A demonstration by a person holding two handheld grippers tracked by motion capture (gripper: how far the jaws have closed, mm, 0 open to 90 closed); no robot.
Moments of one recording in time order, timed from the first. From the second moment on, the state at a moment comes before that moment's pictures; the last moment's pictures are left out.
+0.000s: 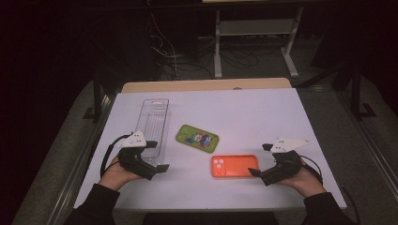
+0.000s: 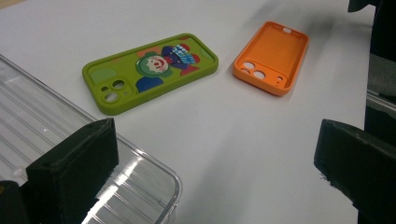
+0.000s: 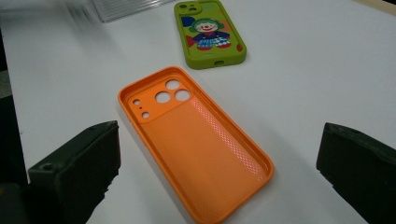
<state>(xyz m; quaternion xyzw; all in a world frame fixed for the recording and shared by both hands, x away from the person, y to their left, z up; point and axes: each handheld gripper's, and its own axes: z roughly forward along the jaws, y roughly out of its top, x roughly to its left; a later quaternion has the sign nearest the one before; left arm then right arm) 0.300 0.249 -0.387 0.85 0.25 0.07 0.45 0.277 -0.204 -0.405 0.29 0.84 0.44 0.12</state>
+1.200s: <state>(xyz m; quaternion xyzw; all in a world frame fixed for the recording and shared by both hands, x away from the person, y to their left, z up) 0.301 0.244 -0.387 0.85 0.25 0.07 0.46 0.330 -0.196 -0.390 0.32 0.86 0.40 0.11</state>
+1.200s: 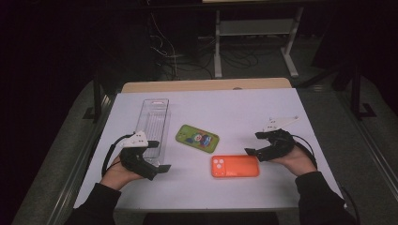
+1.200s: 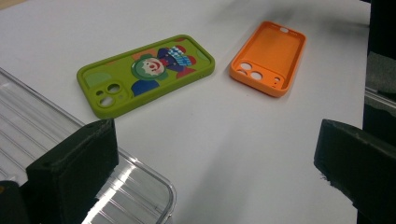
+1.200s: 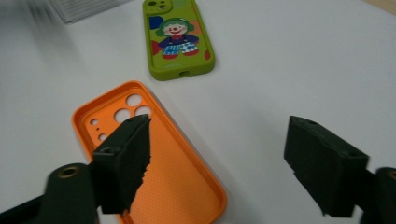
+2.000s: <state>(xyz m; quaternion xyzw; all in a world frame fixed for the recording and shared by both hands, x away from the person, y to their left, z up) 0.301 0.245 -0.385 0.85 0.25 0.07 0.46 0.372 -0.180 -0.425 0.31 0.89 0.32 0.07</state>
